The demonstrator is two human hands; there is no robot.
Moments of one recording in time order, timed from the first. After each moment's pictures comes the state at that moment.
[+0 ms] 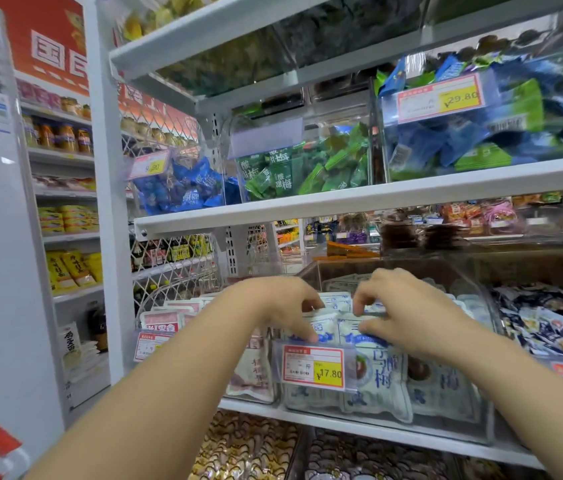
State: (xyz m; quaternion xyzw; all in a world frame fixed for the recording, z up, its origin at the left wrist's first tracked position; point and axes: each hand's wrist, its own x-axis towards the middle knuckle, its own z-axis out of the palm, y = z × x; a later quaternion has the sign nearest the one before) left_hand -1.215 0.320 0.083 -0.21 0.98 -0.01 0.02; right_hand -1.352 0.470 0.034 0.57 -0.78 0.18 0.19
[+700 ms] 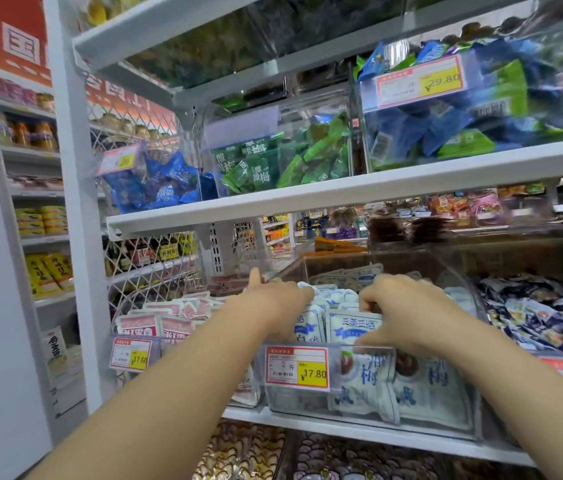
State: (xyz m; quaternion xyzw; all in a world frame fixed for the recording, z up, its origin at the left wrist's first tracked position) left_hand -1.247 0.313 0.056 -0.23 0.95 -0.19 0.03; right_hand -1.361 0.475 0.032 0.51 -0.84 0.12 0.17
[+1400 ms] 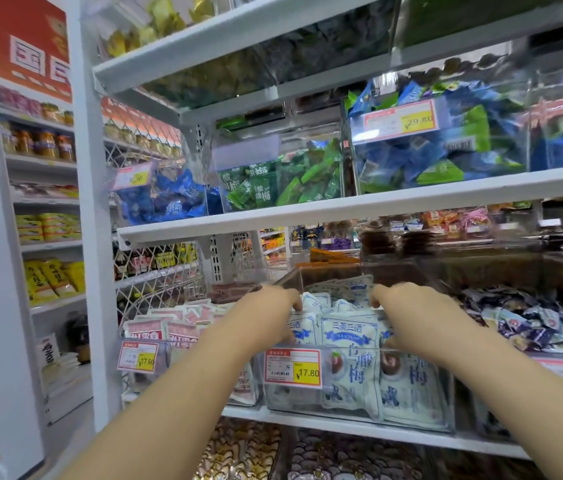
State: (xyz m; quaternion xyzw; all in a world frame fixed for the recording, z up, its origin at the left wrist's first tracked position) left_hand -1.220 0.321 0.051 -0.23 0.96 -0.07 -0.12; right_hand -1.356 0.502 0.037 0.46 -0.86 0.05 0.20
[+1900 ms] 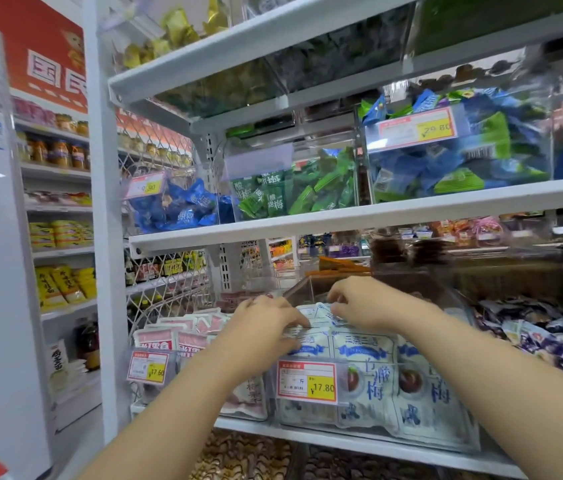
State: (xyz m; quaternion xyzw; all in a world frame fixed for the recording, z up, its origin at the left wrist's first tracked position) left_hand -1.192 0.315 0.044 -0.19 0.96 -0.07 -0.18; right_hand -1.364 0.422 0.062 0.54 -0.82 0.19 0.05
